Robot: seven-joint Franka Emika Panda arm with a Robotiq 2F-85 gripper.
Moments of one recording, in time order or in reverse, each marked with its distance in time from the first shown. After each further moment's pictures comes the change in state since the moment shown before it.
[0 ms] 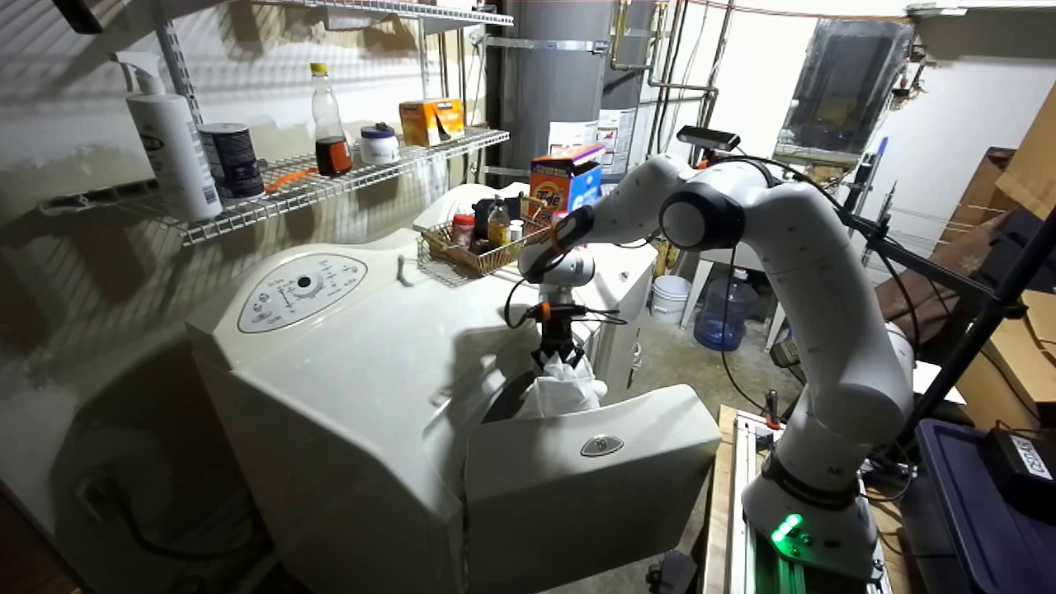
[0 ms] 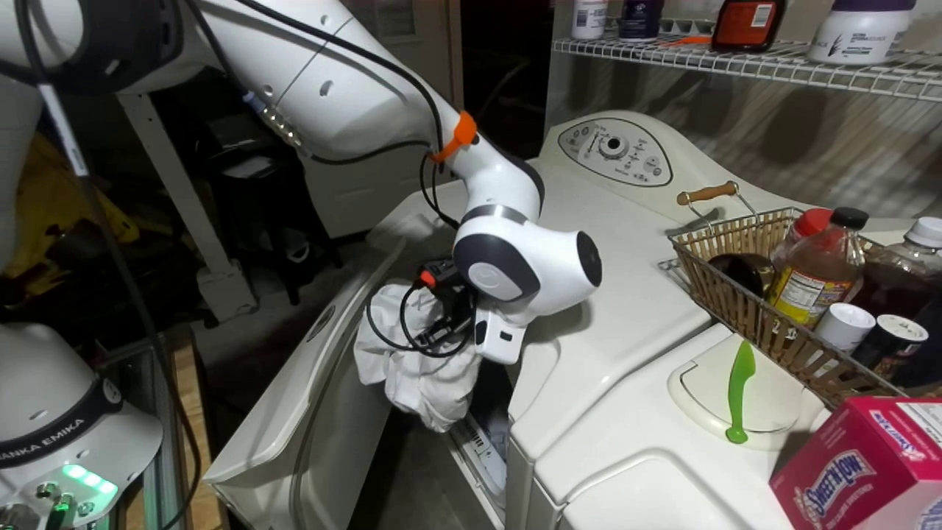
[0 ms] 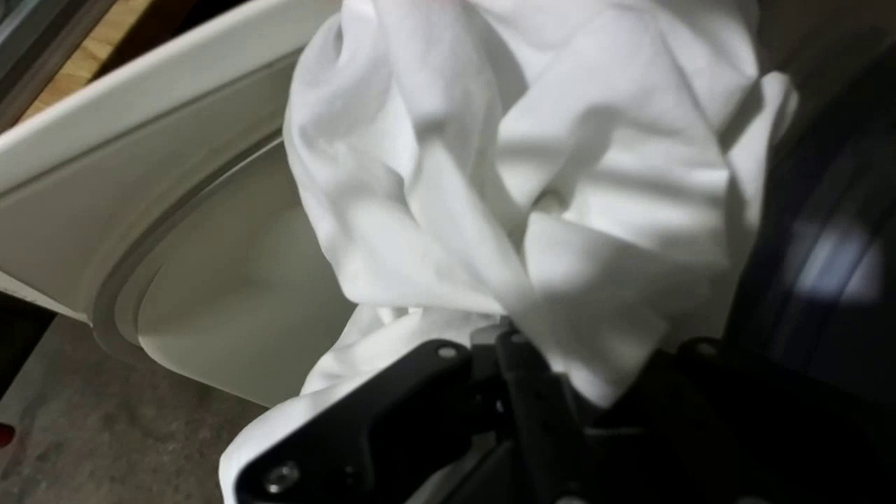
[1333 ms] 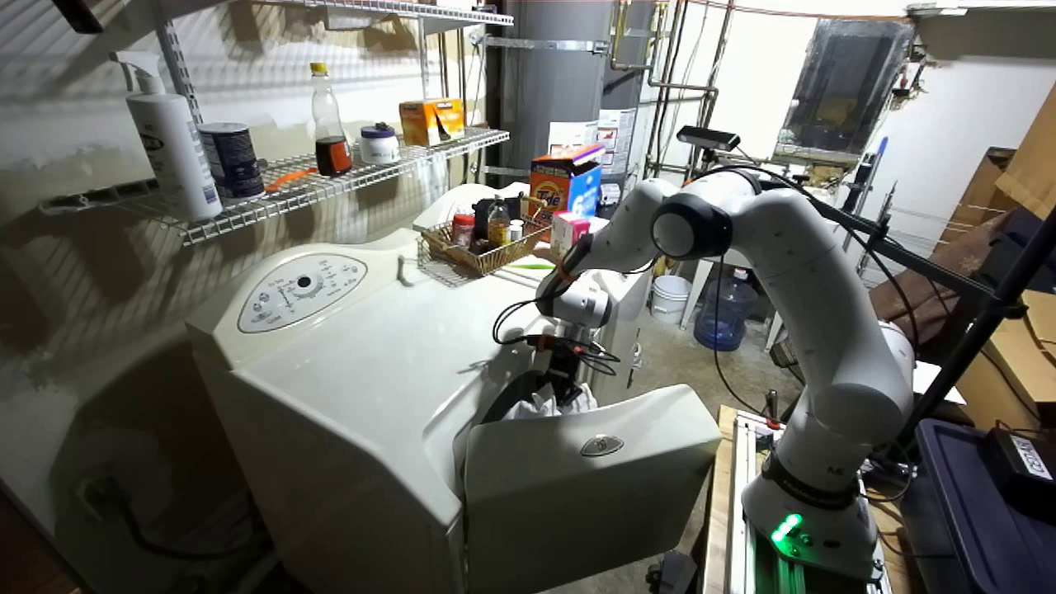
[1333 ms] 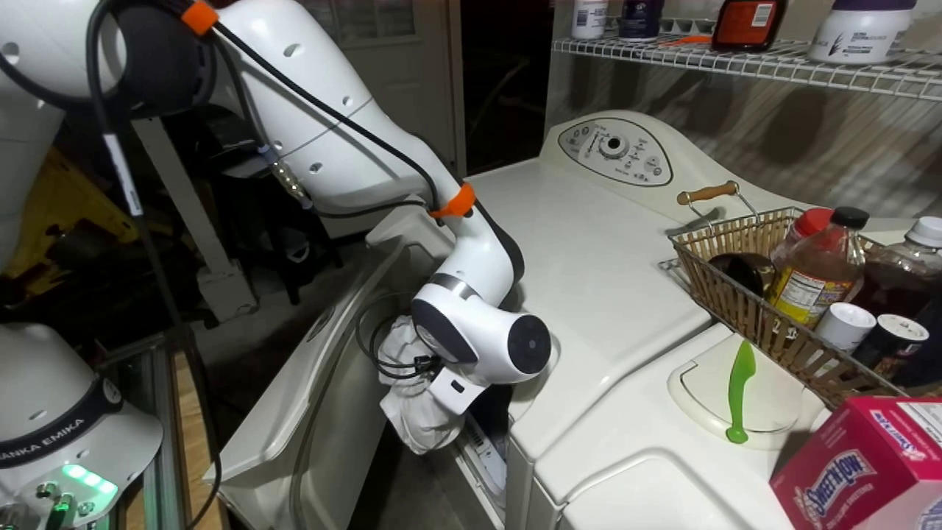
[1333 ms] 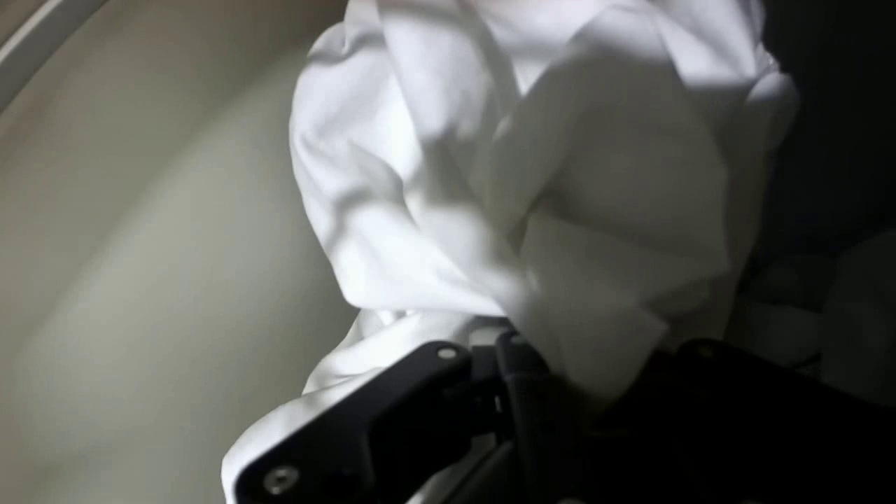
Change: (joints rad) arm -0.002 0.071 0.007 -0.179 0.359 0.354 0.191
